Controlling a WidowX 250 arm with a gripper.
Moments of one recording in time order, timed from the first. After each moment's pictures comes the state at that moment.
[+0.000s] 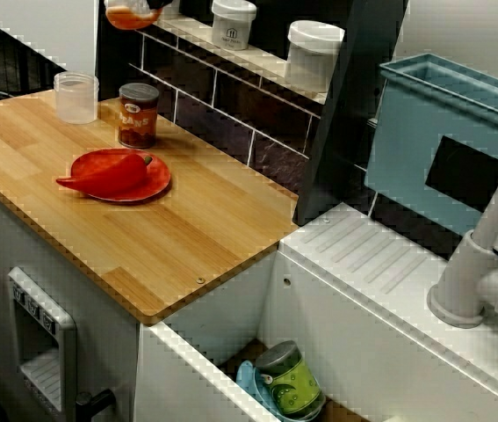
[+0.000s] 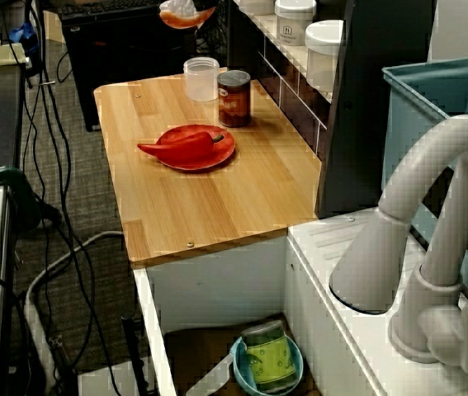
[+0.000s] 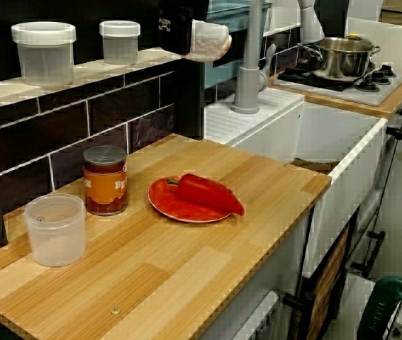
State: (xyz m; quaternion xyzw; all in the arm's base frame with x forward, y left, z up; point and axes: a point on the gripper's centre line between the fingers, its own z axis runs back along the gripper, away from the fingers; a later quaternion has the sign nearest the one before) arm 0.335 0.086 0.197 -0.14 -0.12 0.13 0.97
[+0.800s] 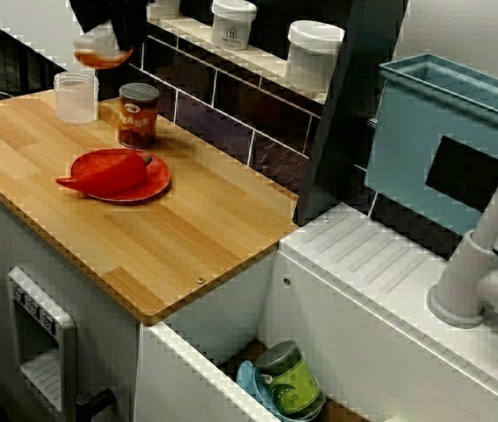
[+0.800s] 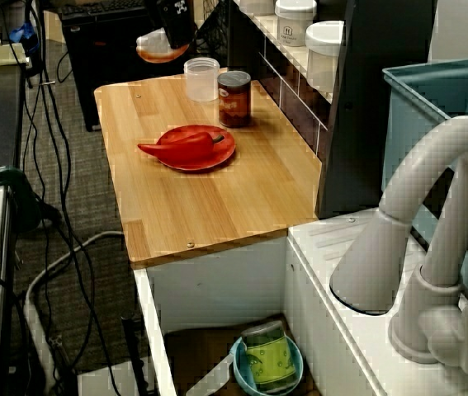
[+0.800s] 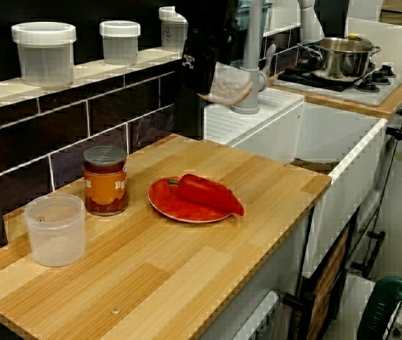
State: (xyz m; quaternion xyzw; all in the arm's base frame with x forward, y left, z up) arm 0.307 0.087 0.163 -0.08 -0.13 0.09 0.98
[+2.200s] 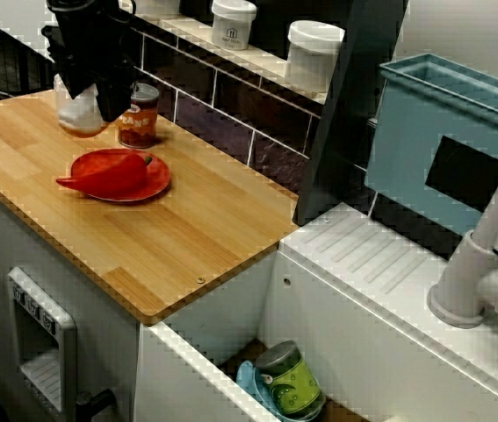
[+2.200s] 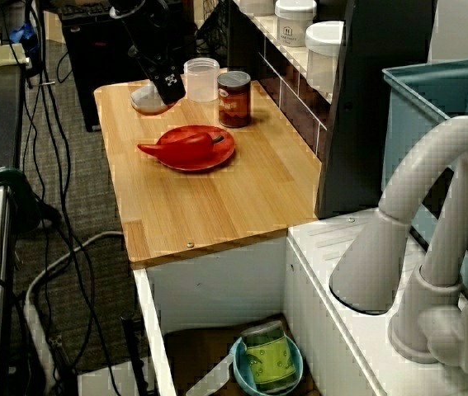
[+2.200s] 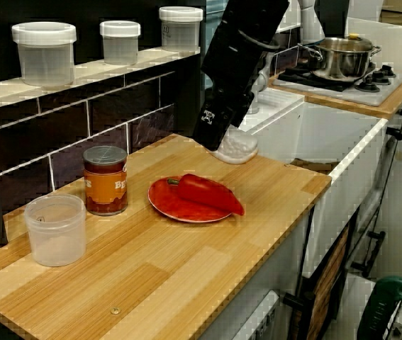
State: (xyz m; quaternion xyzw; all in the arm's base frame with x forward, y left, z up) arm 0.293 0.084 0.108 0.03 -0.19 0.07 0.98
